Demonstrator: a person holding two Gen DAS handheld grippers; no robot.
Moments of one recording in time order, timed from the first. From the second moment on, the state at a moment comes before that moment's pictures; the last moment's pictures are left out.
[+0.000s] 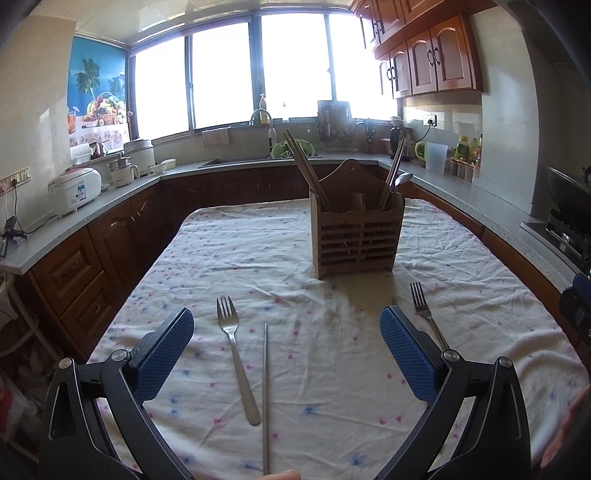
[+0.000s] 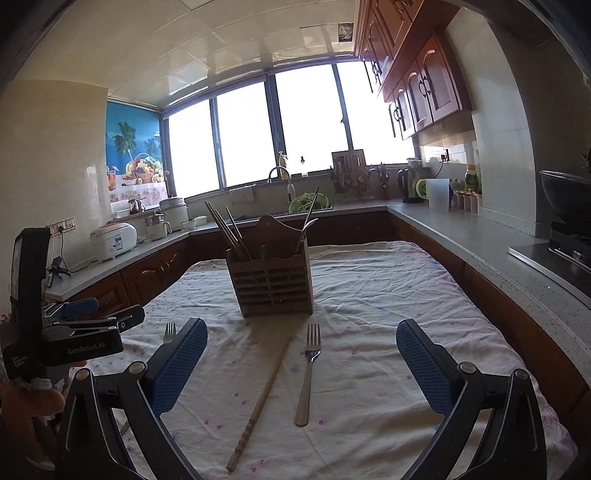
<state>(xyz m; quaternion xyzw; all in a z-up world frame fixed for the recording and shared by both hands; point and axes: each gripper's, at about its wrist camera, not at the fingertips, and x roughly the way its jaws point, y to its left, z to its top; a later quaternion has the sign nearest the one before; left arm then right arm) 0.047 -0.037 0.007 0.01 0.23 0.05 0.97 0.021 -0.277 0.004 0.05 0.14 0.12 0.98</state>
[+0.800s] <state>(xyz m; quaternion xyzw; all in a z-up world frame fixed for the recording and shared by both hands) 0.013 -0.015 -0.019 0.01 0.20 0.07 0.98 0.020 -0.247 -0.024 0.03 0.13 0.14 0.98</state>
